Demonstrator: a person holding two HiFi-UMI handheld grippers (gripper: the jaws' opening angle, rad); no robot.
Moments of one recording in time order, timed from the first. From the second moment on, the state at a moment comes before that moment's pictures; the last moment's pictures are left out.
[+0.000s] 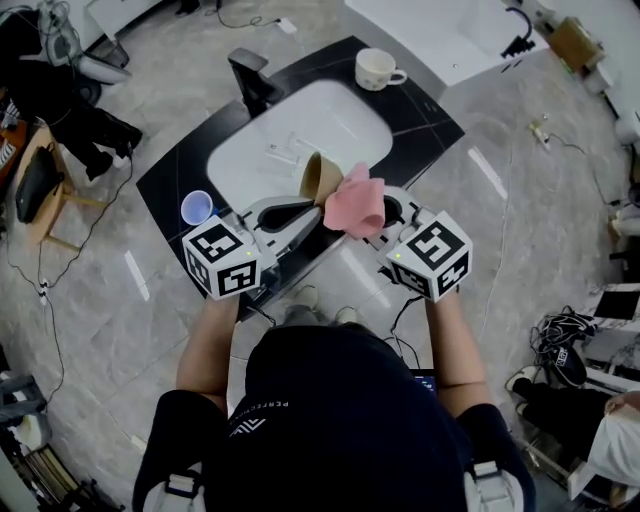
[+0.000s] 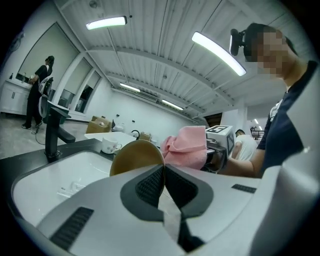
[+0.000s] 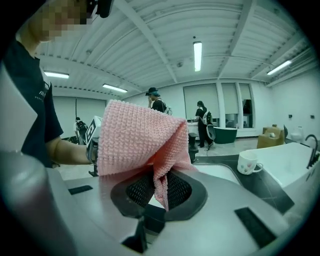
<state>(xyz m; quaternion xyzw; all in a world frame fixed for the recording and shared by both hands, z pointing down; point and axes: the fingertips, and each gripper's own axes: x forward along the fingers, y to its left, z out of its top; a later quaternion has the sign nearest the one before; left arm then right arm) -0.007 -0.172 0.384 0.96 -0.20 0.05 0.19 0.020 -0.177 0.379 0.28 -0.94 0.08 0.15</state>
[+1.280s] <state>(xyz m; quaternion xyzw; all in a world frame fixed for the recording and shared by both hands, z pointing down) -0.001 -0.084 0.347 0.99 0.01 0.06 0.12 0.049 -0.176 0.393 0.30 -0.94 0.03 0.17</state>
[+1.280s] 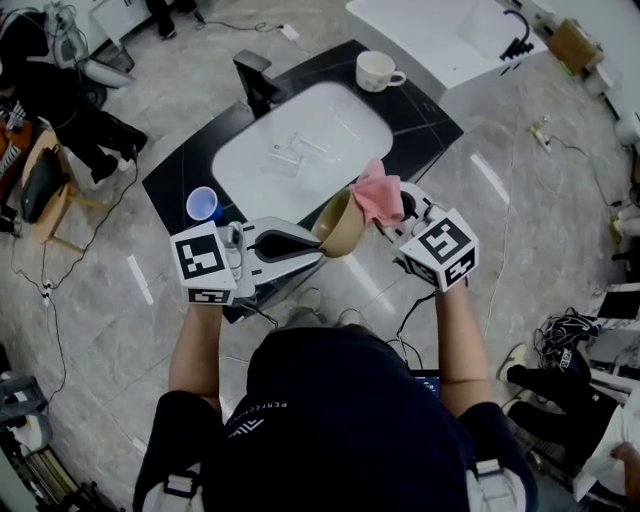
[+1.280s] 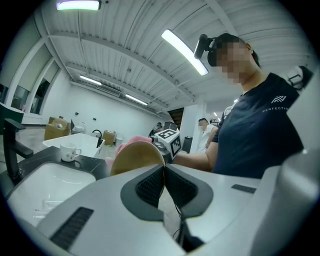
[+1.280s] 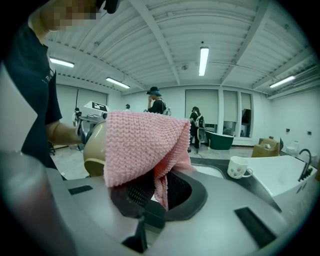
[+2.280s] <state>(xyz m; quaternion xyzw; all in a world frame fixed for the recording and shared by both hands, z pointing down) 0.002 -0.131 0.290 0.99 -0.08 -0.07 0.12 0.004 -0.146 0.395 0.23 -0.96 0.02 0.15</state>
